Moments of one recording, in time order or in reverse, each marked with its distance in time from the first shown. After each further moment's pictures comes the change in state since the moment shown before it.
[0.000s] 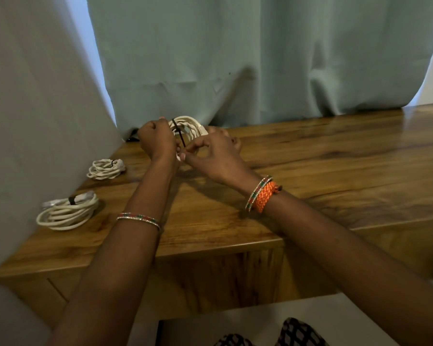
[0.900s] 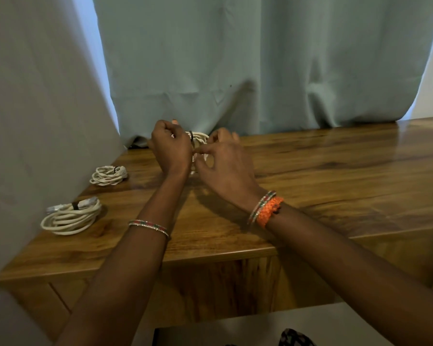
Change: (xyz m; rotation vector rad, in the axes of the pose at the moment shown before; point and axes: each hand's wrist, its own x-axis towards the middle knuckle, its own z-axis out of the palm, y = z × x) left_hand -0.014 -0.007 0.004 0.256 0.074 0.451; right_hand -0.013 -0.004 -0.006 -0.257 0.217 -0.145
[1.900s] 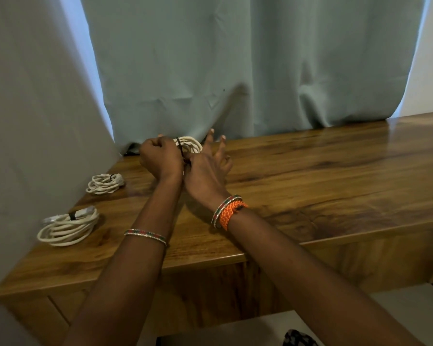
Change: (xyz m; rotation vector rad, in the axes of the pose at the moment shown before) left_hand 0.003 -0.001 -0.006 -0.047 0.060 -0.259; right_hand 0.014 -0.019 0.039 0.025 -0.184 0.313
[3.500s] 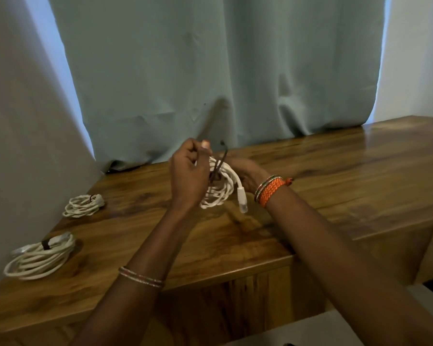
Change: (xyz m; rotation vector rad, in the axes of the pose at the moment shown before) left_hand -0.062 0.020 0.014 -0.222 -0.630 0.432; right_hand 0.047 0.080 -0.060 1.215 -0.405 0.377
